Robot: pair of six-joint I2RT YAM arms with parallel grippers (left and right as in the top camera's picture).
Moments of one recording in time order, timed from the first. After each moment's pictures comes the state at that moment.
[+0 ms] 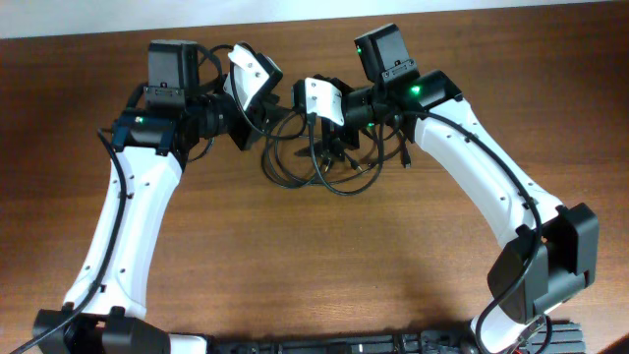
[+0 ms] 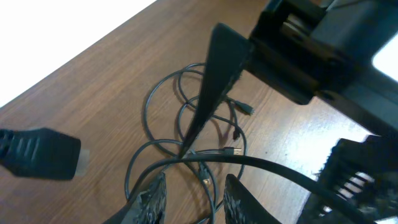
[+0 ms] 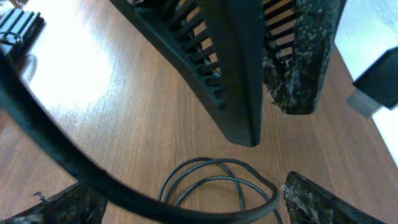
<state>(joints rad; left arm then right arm) -0.15 1.57 1.46 -0.72 0.73 0.53 0.41 1.81 1.60 -0.70 -0.84 -0.94</state>
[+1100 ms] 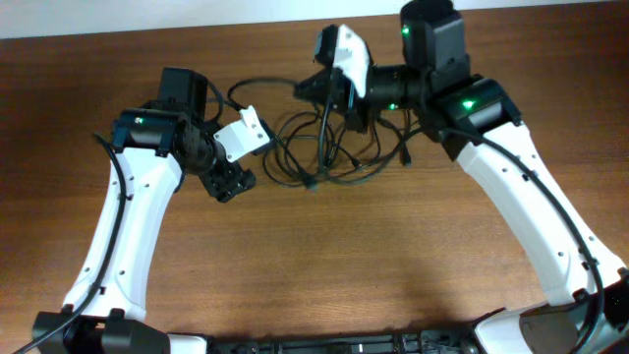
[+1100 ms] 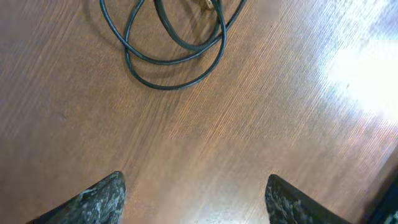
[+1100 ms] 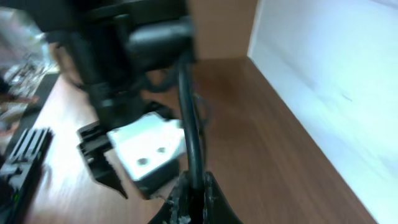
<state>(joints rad) -0.15 1.56 1.46 -1.22 0.27 0.89 0.37 1.60 1.60 -0.47 -0.89 -0.41</state>
